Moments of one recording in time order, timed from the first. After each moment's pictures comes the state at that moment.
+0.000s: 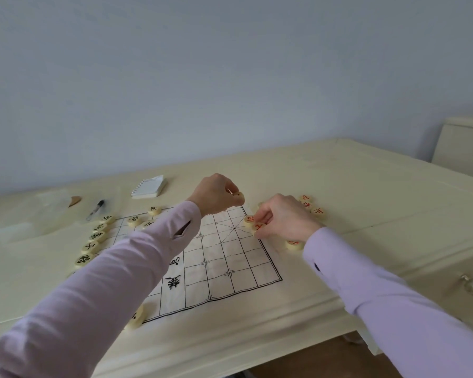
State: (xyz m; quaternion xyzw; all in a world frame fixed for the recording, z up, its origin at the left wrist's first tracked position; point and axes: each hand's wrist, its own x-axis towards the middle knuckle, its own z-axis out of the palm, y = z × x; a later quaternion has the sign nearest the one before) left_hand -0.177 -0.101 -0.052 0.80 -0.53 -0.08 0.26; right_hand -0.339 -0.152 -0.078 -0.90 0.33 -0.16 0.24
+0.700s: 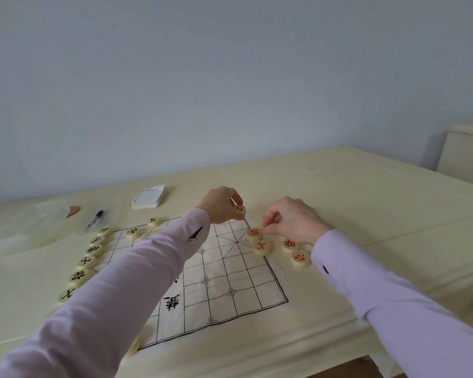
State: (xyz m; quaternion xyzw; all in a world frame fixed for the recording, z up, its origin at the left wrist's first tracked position) left_hand -0.156 -0.129 -0.064 0.80 -0.54 -0.10 0.23; right_hand -0.335 -0.173 -0.068 -0.89 0.34 -0.16 0.24
